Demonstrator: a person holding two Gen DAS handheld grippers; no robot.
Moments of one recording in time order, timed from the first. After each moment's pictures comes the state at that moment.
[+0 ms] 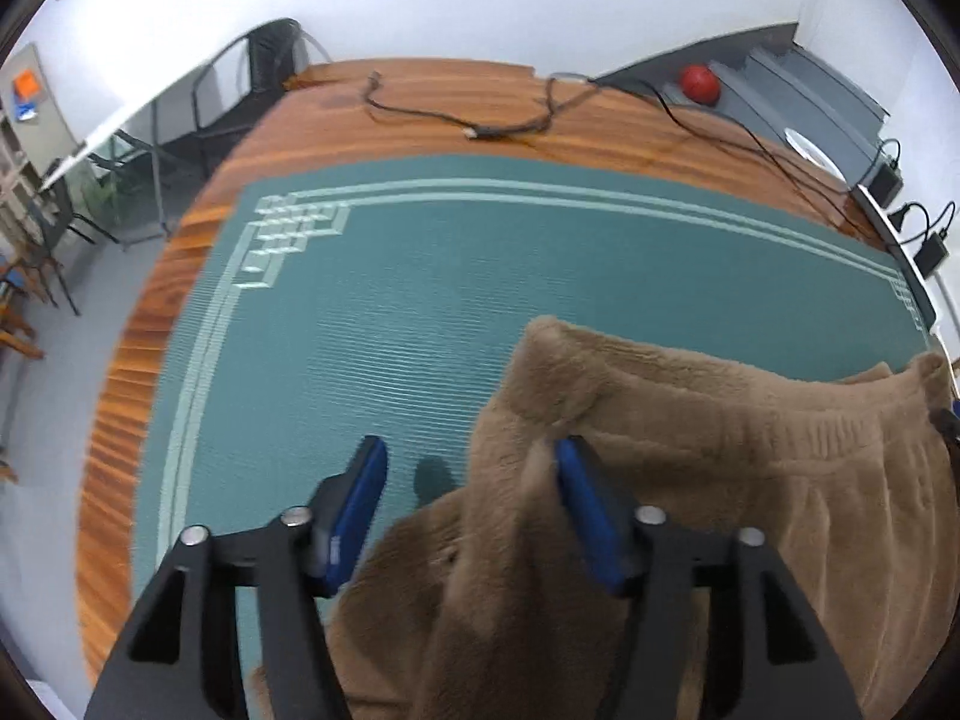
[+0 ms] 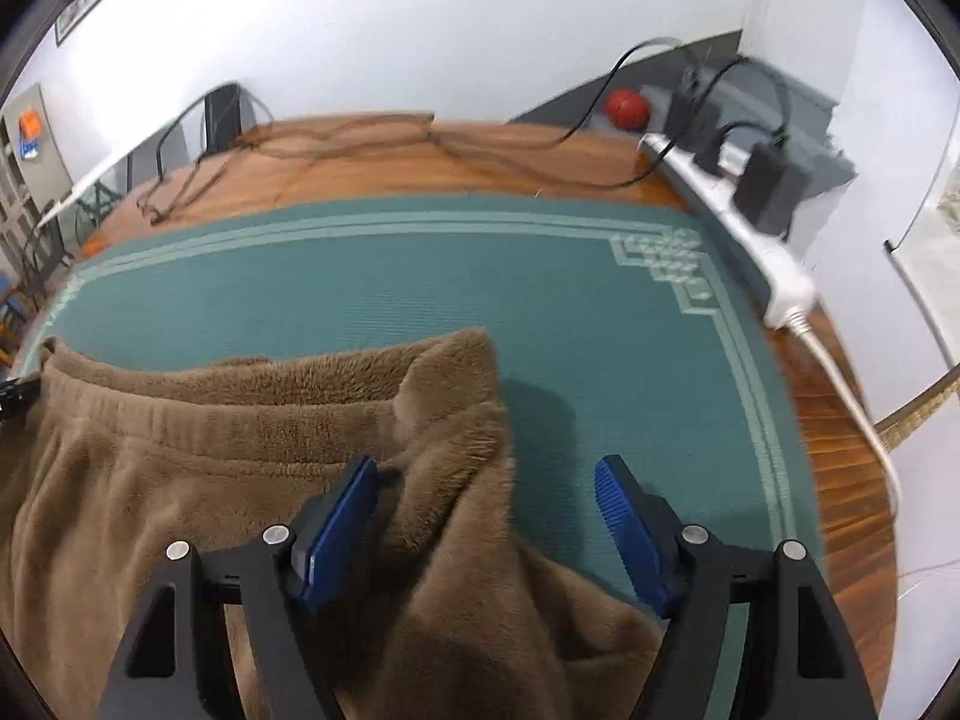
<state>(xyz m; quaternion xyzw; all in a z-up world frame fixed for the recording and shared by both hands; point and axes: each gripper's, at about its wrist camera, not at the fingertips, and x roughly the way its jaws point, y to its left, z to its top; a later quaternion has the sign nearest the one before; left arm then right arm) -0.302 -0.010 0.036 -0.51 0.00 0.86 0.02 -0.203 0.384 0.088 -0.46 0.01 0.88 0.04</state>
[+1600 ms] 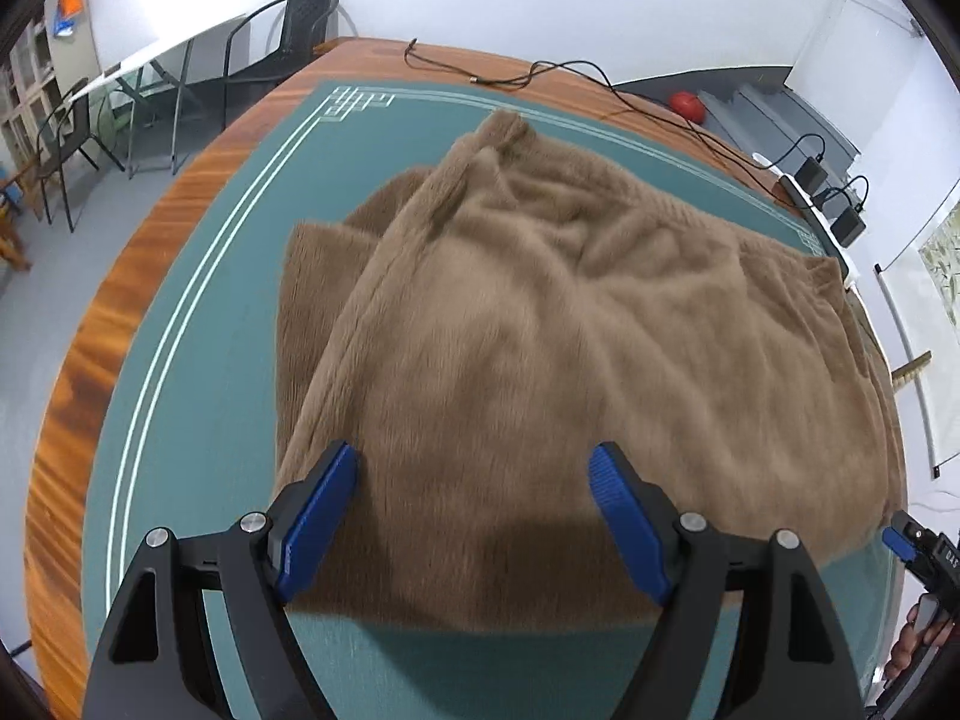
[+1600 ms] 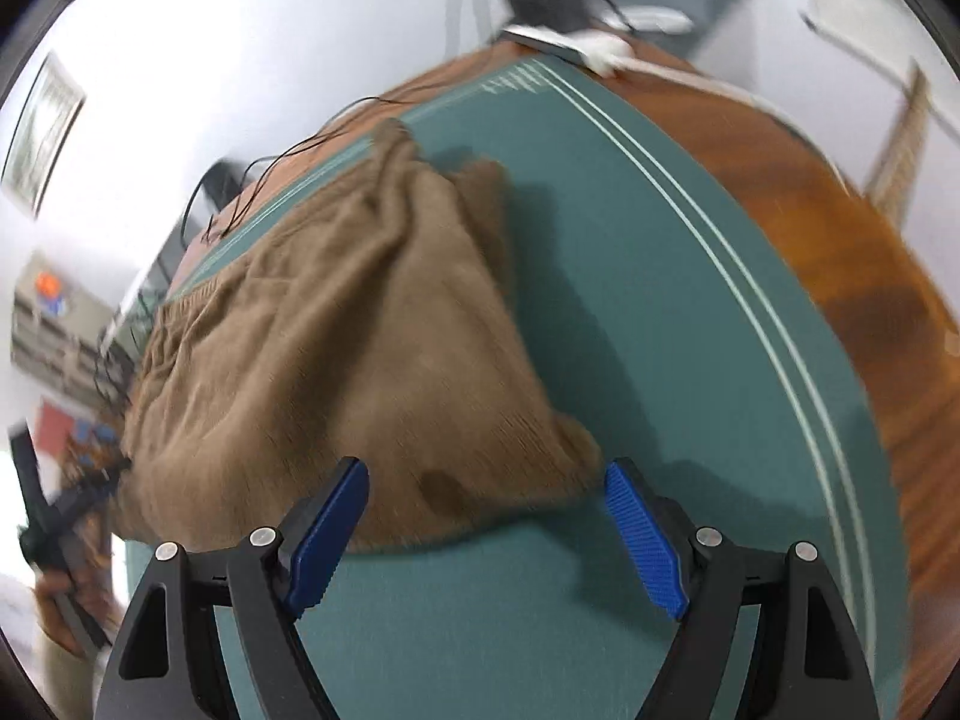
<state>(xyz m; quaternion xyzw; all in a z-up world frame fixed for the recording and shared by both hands) -0.114 -0.008 0.053 -0.52 -0.07 0.85 0.04 0.037 0.435 0.071 -0.49 0.27 0.83 0.03</state>
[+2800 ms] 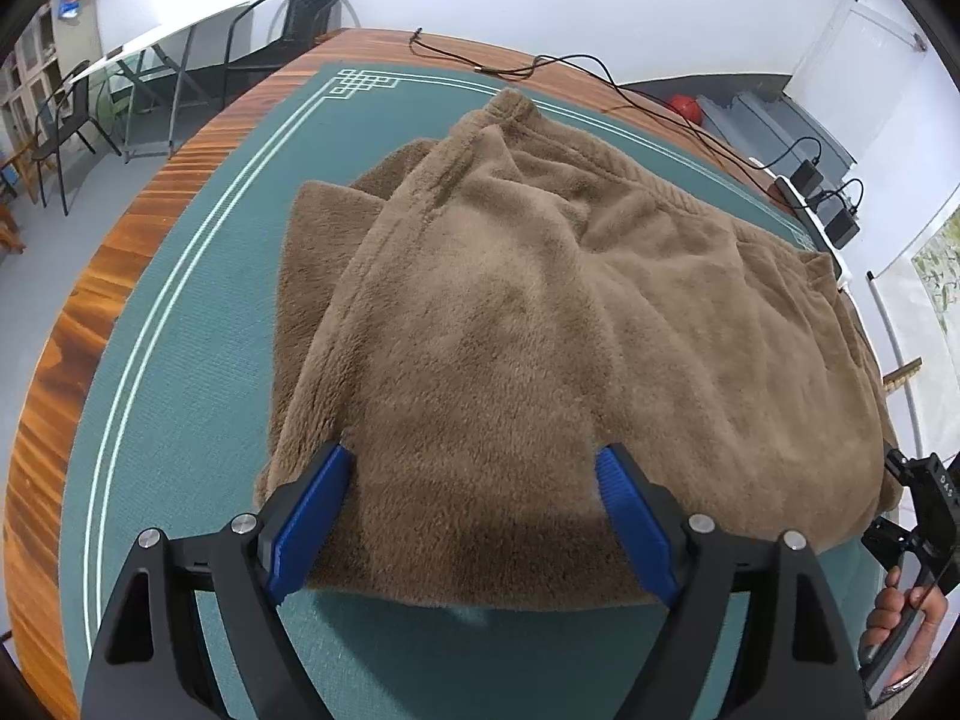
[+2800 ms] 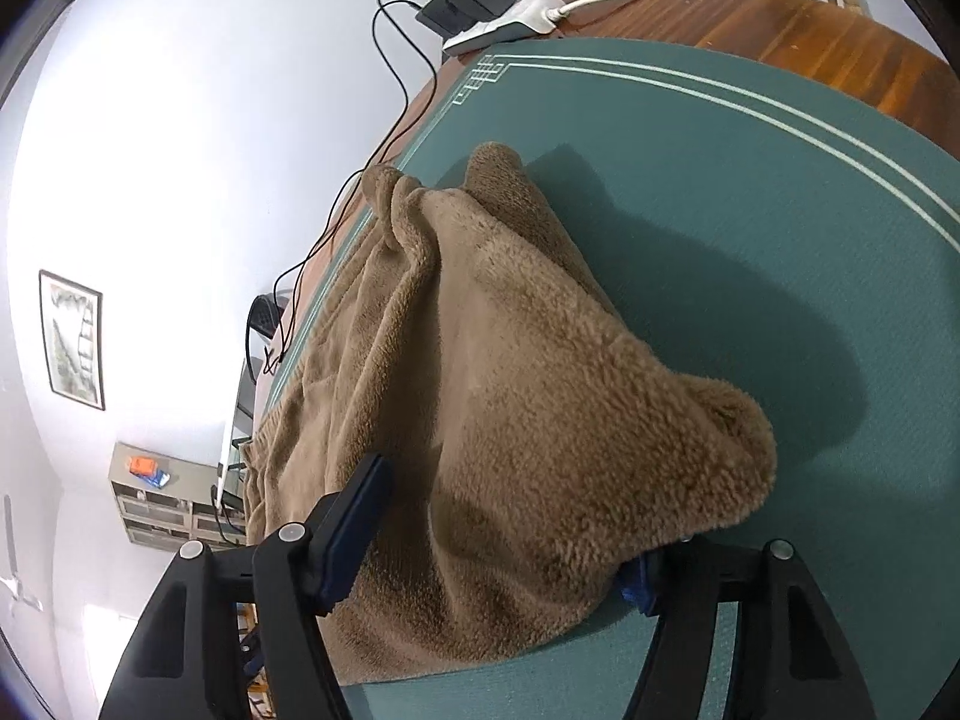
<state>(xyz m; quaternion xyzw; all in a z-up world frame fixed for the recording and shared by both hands) -0.100 -0.013 0.048 -0.51 -0.10 0.85 0.04 -0.005 0.399 0.045 -0.40 0.44 0.80 0.02</state>
